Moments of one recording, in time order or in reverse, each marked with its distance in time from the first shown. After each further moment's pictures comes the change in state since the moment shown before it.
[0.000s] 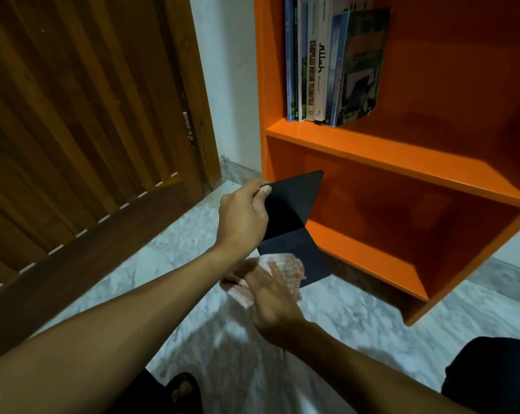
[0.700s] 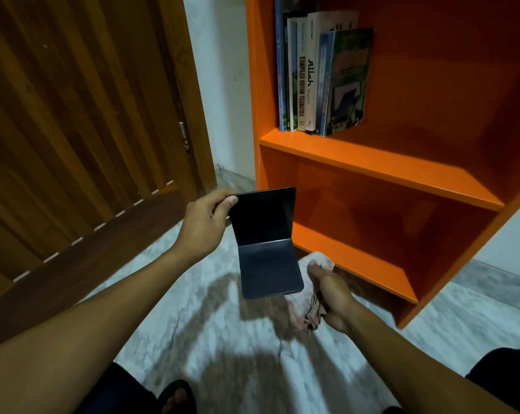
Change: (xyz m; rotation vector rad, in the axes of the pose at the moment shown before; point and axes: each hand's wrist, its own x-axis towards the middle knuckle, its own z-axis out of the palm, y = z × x) left_hand 0.002 -0.029 -0.042 -0.171 -0.170 -0.057; right_hand -0.023 0.059 -0.072 1.201 0.264 1.018
